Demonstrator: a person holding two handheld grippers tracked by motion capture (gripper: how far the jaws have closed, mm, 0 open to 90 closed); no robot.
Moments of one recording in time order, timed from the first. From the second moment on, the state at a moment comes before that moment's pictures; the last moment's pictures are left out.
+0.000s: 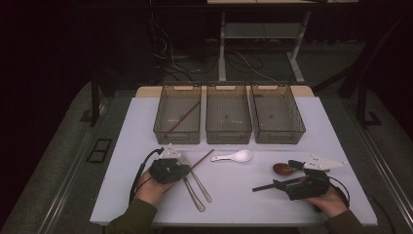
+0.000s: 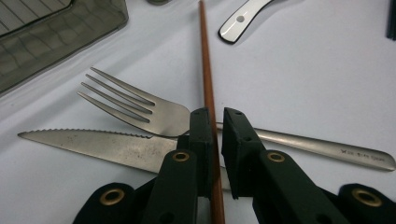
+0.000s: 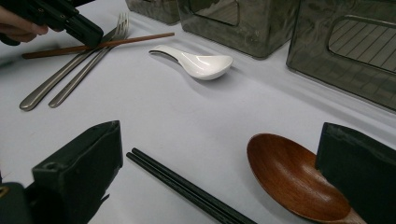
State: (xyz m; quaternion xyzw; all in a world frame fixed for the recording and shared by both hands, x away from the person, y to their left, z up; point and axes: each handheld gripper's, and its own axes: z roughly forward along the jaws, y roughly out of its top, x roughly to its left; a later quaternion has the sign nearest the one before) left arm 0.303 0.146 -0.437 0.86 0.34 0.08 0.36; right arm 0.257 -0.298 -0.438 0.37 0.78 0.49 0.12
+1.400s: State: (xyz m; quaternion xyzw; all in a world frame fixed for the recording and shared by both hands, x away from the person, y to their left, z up) left arm 0.303 0.141 -0.431 0.87 0.32 0.07 0.36; right arm 0.256 -0.298 -0.437 0.37 0.78 0.49 0.11
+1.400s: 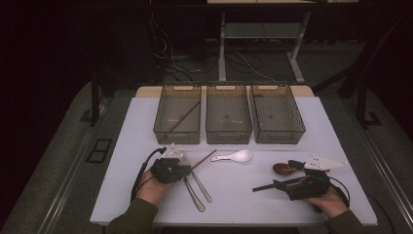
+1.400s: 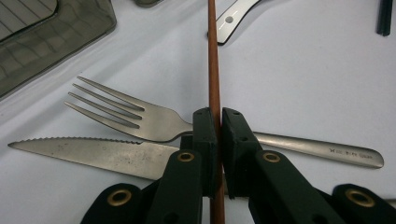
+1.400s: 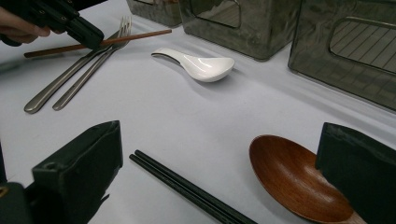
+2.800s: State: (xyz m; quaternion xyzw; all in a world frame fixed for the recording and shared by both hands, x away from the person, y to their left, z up) left arm 0.314 0.149 -0.400 0.85 0.32 0.07 0.41; right arm 0.254 -0.290 -0.444 0.36 0.80 0.47 0.12
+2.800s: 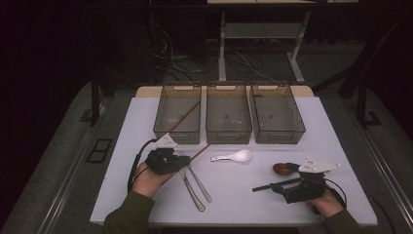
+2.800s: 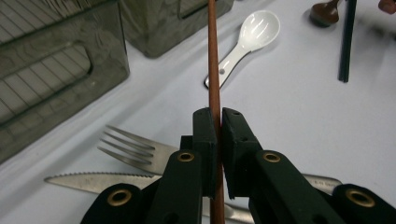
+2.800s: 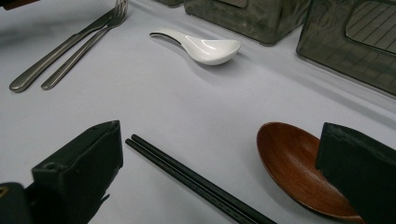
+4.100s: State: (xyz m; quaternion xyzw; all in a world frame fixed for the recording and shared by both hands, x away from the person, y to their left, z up) left arm 0.391 0.158 -0.351 0.81 0.37 0.14 0.44; right arm 0.255 -0.291 -0.444 0.36 0.80 0.47 0.12
